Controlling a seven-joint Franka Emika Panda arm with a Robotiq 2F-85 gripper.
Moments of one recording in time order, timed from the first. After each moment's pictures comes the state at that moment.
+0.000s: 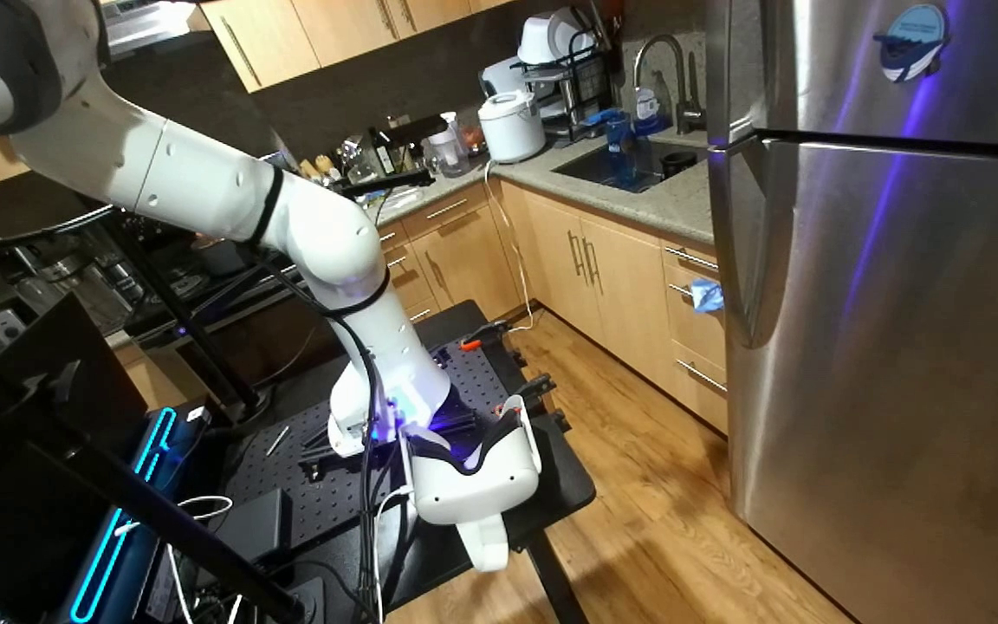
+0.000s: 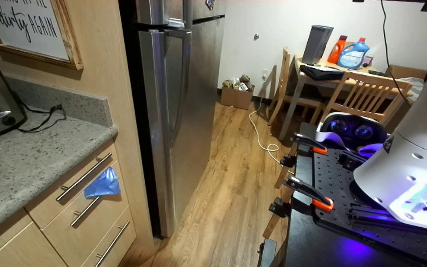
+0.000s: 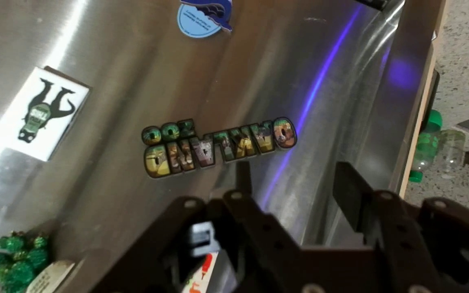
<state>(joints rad) 0.24 -0.72 -0.56 -2.46 -0.24 2.81 -0.65</state>
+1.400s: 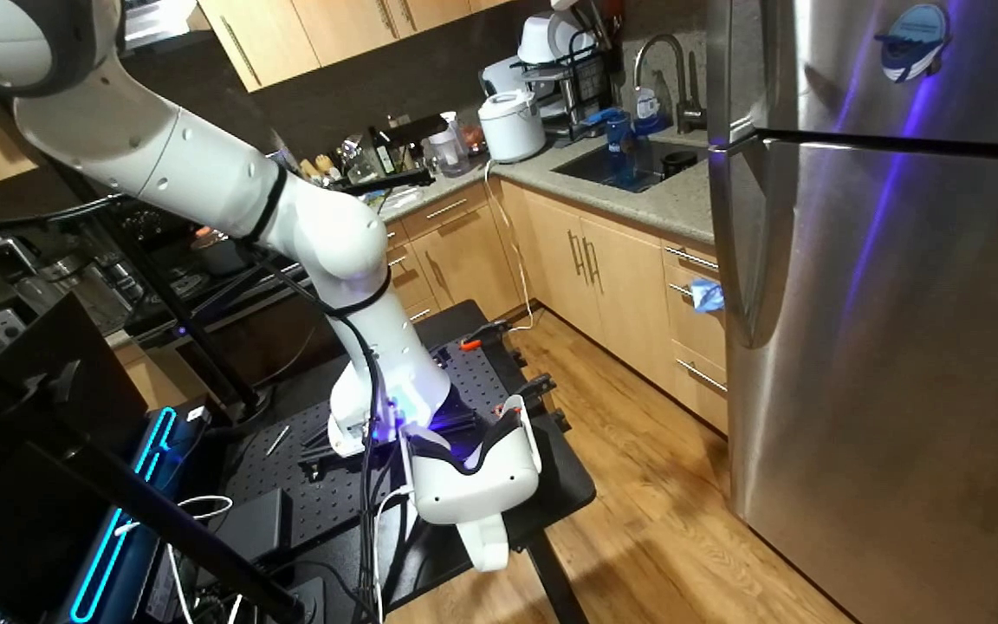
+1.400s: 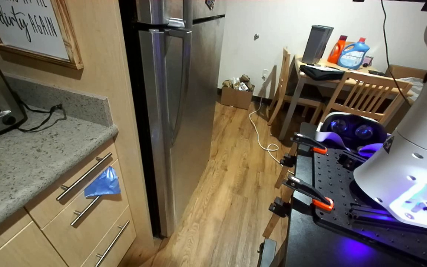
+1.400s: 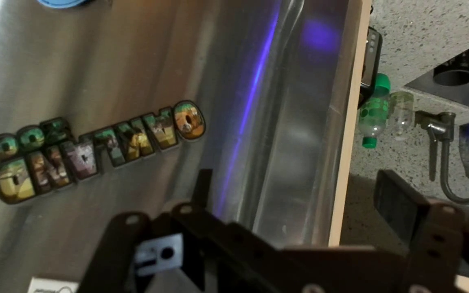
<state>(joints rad) 0.37 -0.63 -0.56 -2.48 0.00 2.90 -0.69</state>
